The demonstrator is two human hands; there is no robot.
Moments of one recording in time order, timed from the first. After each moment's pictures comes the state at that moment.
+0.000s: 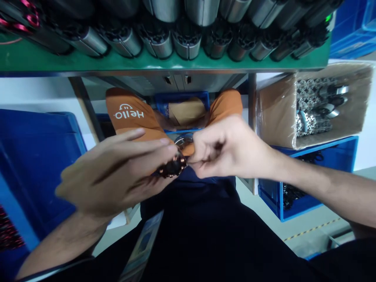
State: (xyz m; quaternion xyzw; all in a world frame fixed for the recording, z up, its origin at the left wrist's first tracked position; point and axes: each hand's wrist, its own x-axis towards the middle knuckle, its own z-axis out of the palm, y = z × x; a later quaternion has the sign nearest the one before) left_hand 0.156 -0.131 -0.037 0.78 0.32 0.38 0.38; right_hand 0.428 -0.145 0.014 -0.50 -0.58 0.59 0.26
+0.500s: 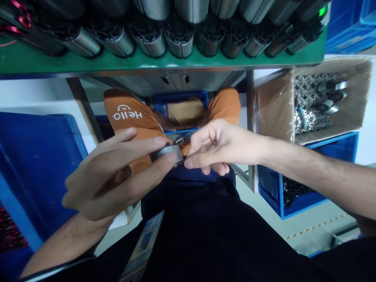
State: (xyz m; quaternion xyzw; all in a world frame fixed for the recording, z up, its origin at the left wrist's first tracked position) left_hand 0.159 -0.143 -0.037 0.84 0.29 0.43 0.20; right_hand 0.436 -0.141 0.003 -0.45 -0.53 0.71 0.14
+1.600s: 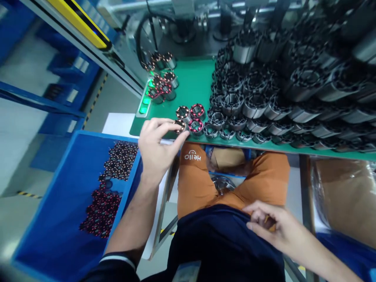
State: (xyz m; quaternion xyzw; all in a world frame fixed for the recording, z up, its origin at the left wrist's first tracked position) left_hand 0.072 -0.016 -0.050 0.72 0.57 0.39 0.03; right_hand 0.453 -0.215 -0.065 -0.58 -0.55 0.59 0.10
